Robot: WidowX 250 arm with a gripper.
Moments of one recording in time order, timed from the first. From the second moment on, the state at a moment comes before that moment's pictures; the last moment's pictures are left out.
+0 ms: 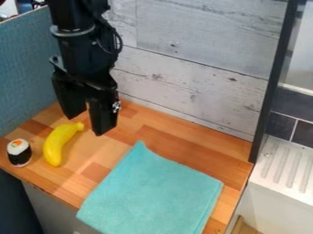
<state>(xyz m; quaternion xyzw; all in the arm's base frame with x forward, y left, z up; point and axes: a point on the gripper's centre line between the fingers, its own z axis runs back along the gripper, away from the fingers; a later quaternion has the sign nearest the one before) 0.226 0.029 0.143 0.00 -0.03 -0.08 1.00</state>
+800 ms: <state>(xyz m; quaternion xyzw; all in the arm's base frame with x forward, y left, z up) 0.200 0.120 0.129 0.04 0.01 -0.07 1.00</state>
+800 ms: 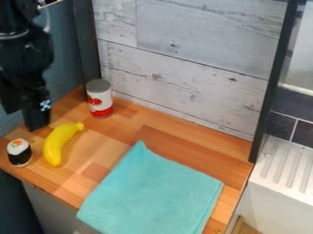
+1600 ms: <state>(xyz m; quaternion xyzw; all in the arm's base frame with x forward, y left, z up) 0.202 0.182 0.088 0.05 0.06 -0.03 1.00</state>
